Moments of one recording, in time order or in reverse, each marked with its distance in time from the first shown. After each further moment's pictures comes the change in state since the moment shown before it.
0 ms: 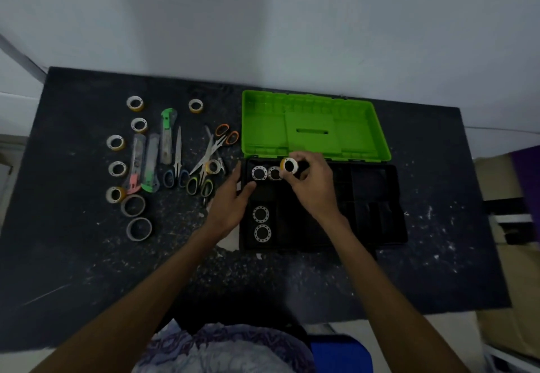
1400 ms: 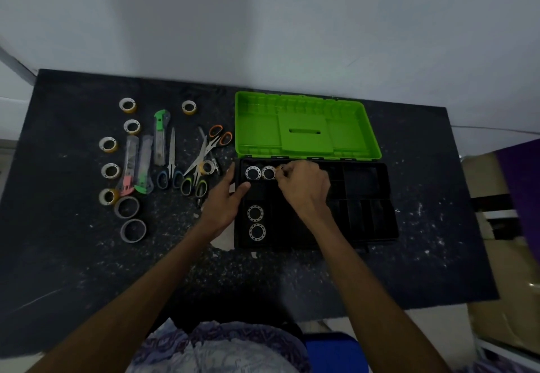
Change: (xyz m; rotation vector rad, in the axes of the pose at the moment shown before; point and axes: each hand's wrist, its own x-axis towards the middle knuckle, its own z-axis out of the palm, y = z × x) left_hand -0.002 0.004 -0.004 -0.010 -0.009 -0.020; right_hand -0.002 -0.041 -0.001 -0.589 -0.043 0.196
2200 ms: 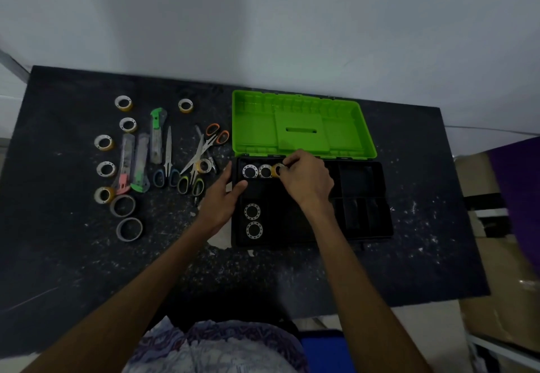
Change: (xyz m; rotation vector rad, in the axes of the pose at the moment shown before) left_hand 0.004 -0.008 0.005 -0.071 0.016 -0.008; right_hand -0.004 -0.007 -0.027 0.191 -0.073 0.171
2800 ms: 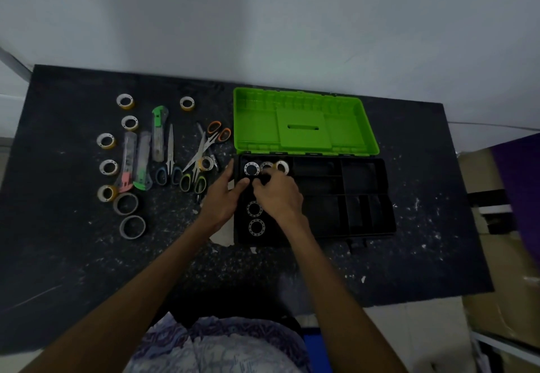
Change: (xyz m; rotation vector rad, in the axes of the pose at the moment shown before) left_hand 0.004 -0.004 -0.001 0.064 -0.007 0.024; right_hand -0.029 -0.012 0.042 0.064 -0.219 -0.041
